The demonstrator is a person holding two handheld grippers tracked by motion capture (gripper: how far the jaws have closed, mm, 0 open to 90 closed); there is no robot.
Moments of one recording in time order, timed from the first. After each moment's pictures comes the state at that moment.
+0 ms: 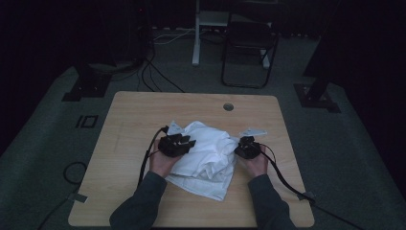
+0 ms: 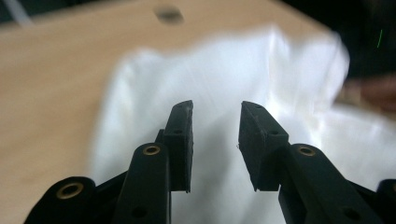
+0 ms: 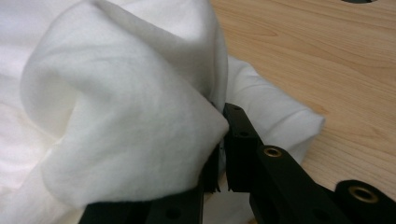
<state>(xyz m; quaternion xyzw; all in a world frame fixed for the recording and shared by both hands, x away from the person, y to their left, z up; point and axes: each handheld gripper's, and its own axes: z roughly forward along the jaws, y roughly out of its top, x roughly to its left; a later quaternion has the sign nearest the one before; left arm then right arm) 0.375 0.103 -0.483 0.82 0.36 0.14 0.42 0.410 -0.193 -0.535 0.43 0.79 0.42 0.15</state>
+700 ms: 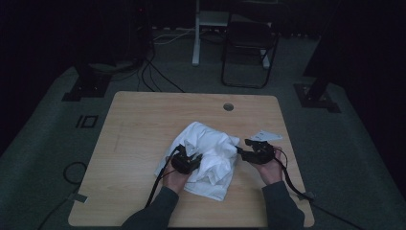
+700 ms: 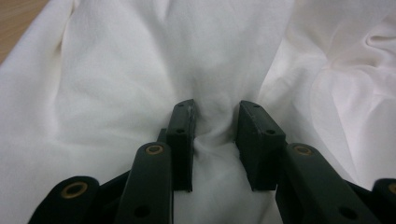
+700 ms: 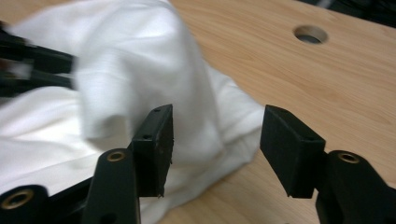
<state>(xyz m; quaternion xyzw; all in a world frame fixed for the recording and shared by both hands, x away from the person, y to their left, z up) 0.350 0.065 -0.531 0.81 0.39 0.23 0.37 0.366 -0.218 -0.494 0.39 0.79 0.43 0.20</state>
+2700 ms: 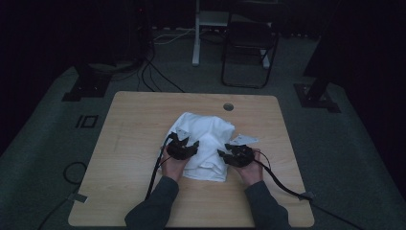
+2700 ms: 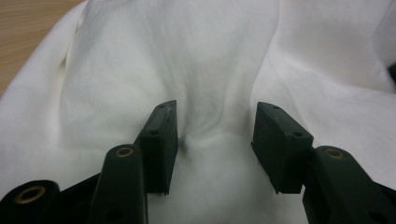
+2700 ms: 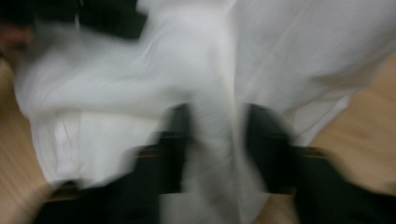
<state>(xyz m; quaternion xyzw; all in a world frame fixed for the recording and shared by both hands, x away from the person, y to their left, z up) 0.390 0.083 -0.520 0.76 0.46 0.22 0.41 0.375 -0.160 -0.524 0.36 0.81 0.42 0.19</state>
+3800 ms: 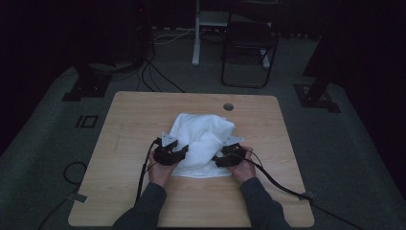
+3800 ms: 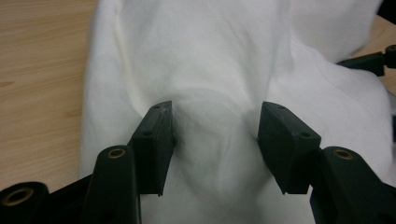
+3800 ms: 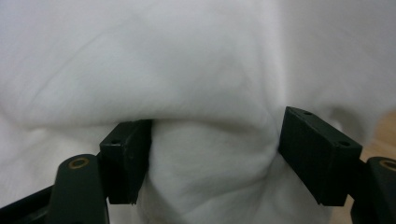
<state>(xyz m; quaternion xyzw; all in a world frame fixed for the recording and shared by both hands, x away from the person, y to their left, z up) 0.369 0.123 -0.526 0.74 0.47 0.22 0.43 0.399 -0.139 -0.553 0.34 0.85 0.36 0.20</state>
